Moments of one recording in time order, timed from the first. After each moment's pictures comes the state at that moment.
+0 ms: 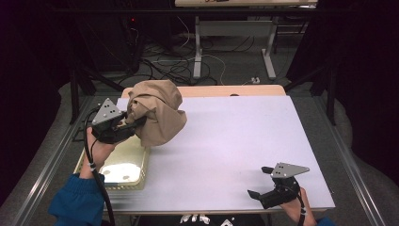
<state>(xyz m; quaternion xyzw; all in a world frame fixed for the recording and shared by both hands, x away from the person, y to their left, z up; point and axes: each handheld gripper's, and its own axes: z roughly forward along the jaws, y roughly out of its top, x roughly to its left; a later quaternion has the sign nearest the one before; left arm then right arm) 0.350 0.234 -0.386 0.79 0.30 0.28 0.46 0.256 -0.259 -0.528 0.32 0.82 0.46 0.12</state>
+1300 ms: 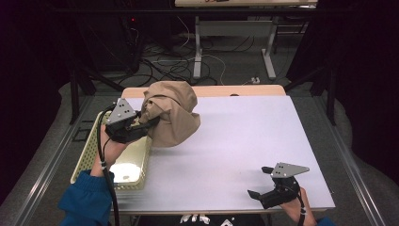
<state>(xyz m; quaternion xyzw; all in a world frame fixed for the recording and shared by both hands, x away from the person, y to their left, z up) 0.351 0.200 -0.382 0.80 0.26 0.26 0.47 0.257 -0.259 -0.528 0.31 0.83 0.45 0.12</state>
